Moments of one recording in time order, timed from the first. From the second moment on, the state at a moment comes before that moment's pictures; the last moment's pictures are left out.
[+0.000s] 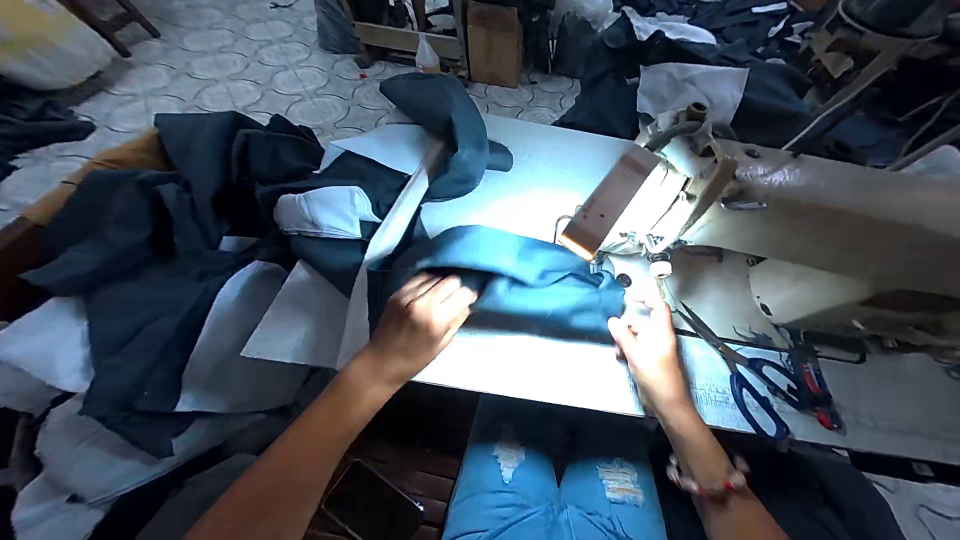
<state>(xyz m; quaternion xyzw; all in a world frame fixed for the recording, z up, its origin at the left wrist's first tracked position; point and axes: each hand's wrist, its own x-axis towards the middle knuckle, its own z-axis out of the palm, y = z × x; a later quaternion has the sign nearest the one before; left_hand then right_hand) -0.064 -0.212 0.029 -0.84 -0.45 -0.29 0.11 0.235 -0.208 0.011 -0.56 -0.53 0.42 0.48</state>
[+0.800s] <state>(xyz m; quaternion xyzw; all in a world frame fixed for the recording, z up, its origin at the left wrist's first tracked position) 0.113 -0.165 0.024 -0.71 -0.59 -0.27 -0.26 0.245 -0.163 0.020 -0.64 -0.69 0.19 0.29</state>
